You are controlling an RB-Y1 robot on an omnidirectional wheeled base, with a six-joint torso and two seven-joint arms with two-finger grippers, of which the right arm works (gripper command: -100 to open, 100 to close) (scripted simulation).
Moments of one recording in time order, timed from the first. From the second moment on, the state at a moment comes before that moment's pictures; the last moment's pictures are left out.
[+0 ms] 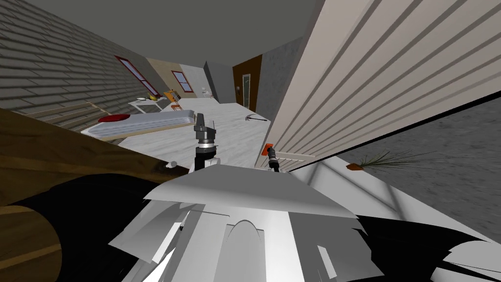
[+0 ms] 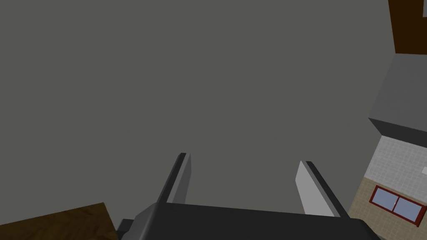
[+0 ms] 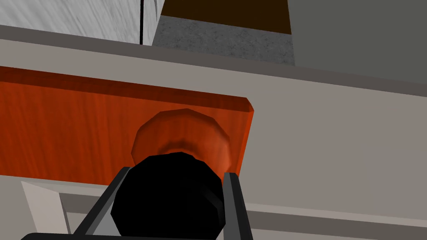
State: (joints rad) arm 0.28 -0.01 0.04 -1.54 0.26 -0.30 -0.21
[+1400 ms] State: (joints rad) arm 0.29 -0.01 -0.09 -1.55 0.22 -0.29 -0.21
